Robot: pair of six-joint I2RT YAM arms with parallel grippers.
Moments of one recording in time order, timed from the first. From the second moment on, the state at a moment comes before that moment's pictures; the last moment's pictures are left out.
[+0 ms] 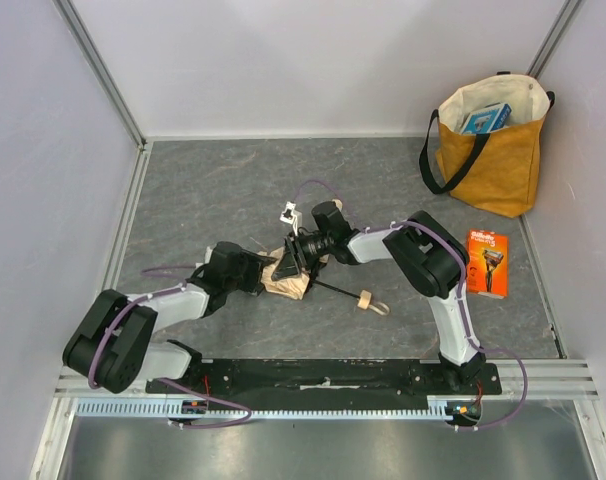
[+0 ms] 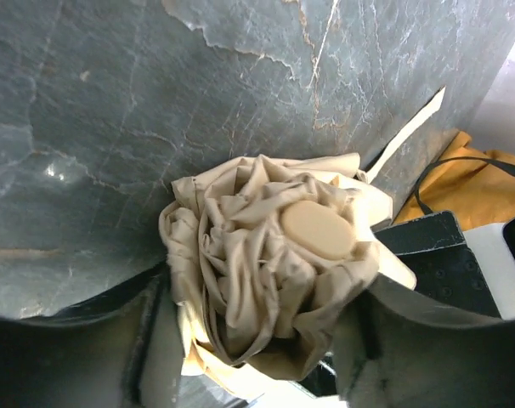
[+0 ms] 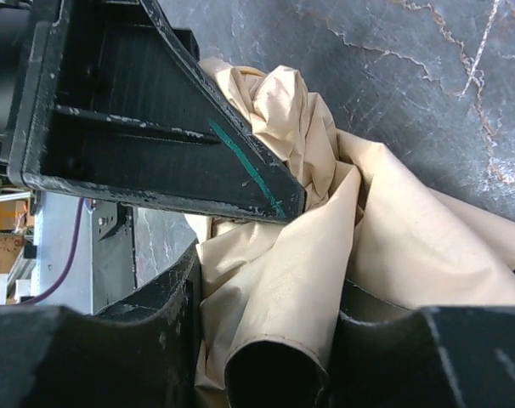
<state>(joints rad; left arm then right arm) -0.45 1.31 0.35 0.21 0.01 -1.59 0.70 2.15 1.14 0.43 -0.92 0.39</state>
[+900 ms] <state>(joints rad) -0.46 1.28 0.45 -0.08 0.03 -1.54 1.03 1.91 1.15 -0.04 -0.15 0.04</state>
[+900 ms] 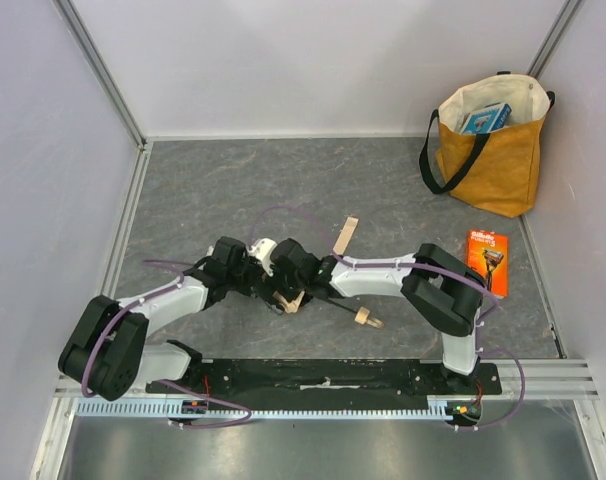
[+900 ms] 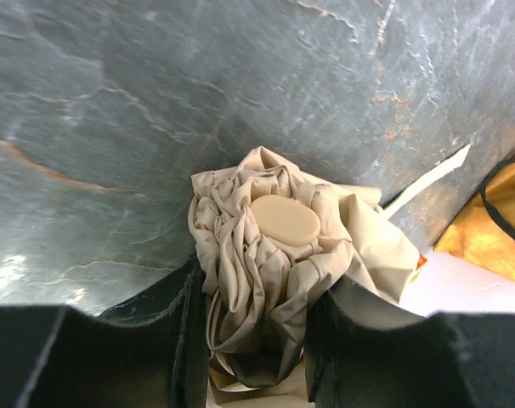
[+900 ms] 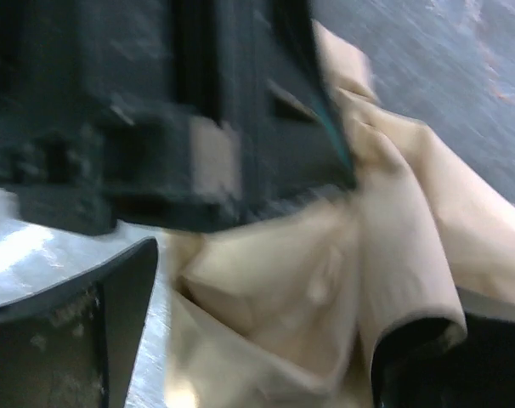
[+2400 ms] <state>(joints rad) -0.34 0.72 0.07 0.24 0.02 -1.26 0.79 2.11 1.15 0.33 -0.67 0.13</state>
